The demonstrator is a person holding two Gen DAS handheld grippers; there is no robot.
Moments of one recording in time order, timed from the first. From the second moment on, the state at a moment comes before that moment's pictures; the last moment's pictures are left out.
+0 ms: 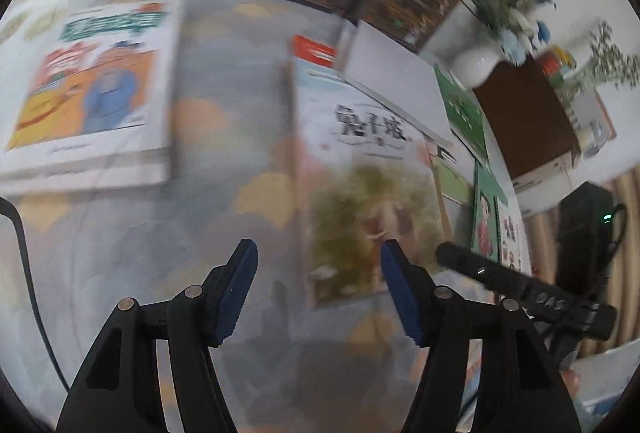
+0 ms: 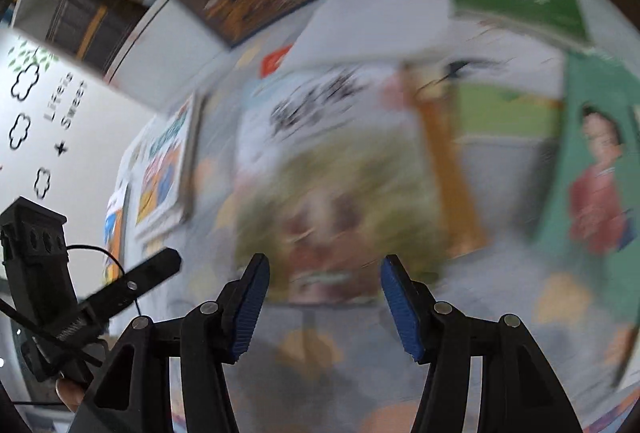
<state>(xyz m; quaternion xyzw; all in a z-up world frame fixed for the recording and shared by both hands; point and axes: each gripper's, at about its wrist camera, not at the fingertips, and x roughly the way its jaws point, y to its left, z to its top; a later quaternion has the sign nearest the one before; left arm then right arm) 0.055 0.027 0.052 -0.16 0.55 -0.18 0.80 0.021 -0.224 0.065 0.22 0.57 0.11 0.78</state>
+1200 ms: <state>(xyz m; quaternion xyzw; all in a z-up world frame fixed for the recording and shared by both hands) -0.077 0.073 0.012 -0.19 0.59 -0.13 0.78 -0.067 -0.182 0.030 0.10 0.61 0.19 0.76</state>
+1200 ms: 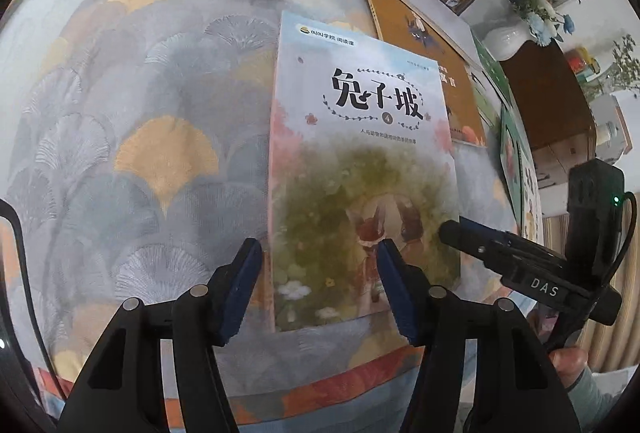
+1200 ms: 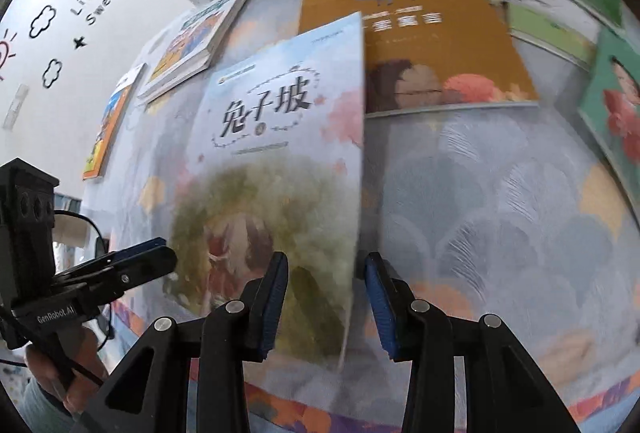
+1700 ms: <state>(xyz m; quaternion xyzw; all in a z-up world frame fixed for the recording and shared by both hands) -0.081 0.093 0.040 -0.29 0.54 -0.25 0.75 -0.087 -0.176 0.026 0.12 0.60 0.15 0.78</state>
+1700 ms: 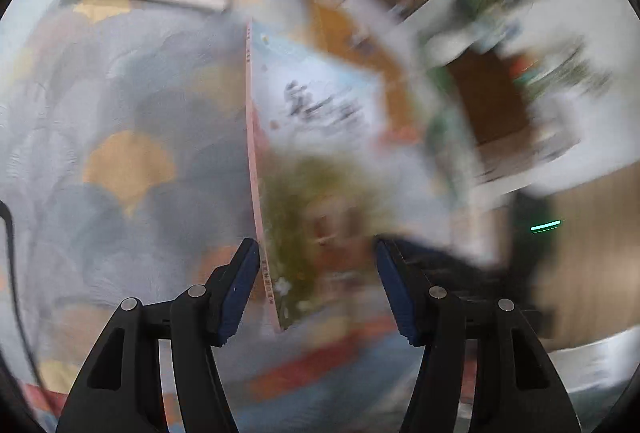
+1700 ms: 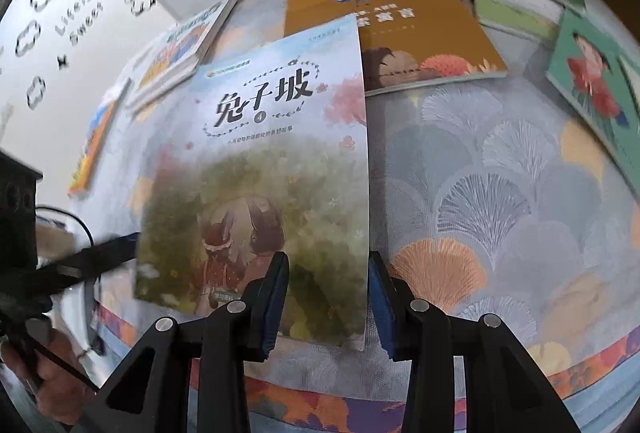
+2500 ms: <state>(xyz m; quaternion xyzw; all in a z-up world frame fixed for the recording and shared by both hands) -0.045 0.073 0.027 -0.43 0.54 -0.29 0.66 -0.090 -0.244 0.009 0.39 0.60 0.18 0.68</state>
